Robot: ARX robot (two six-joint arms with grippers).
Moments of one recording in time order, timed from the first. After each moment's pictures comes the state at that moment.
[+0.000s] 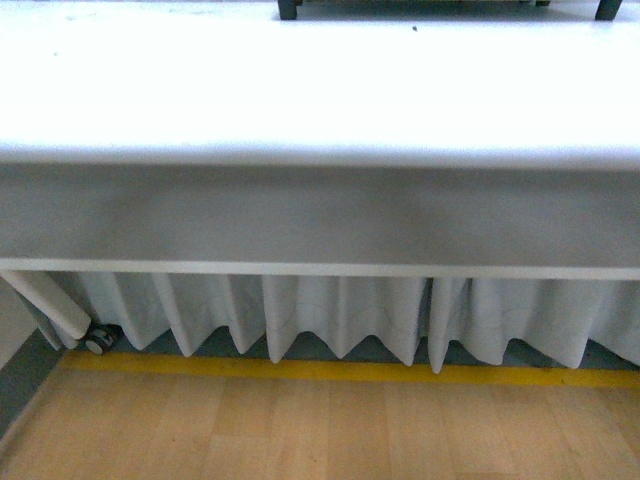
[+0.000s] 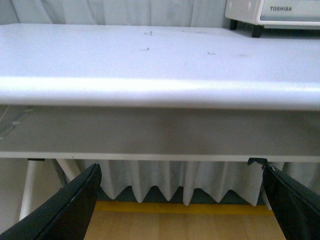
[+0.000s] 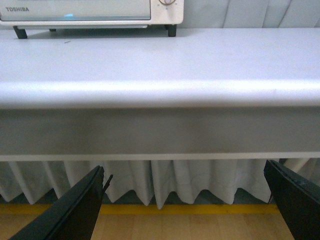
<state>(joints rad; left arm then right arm) 0.00 0.01 0.01 0.00 0.00 -0.01 0.00 0.00 0.01 0.00 0.00 -0.01</state>
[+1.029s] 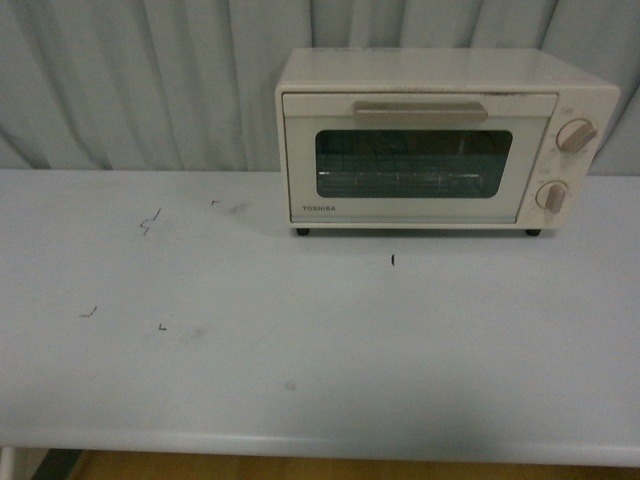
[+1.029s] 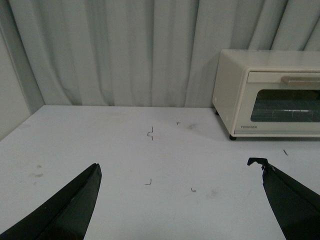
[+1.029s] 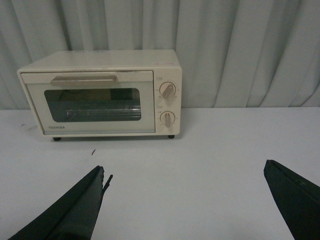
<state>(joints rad) 0.00 0.01 0.01 0.00 0.00 -0.01 0.00 0.00 0.01 0.00 0.00 -0.01</state>
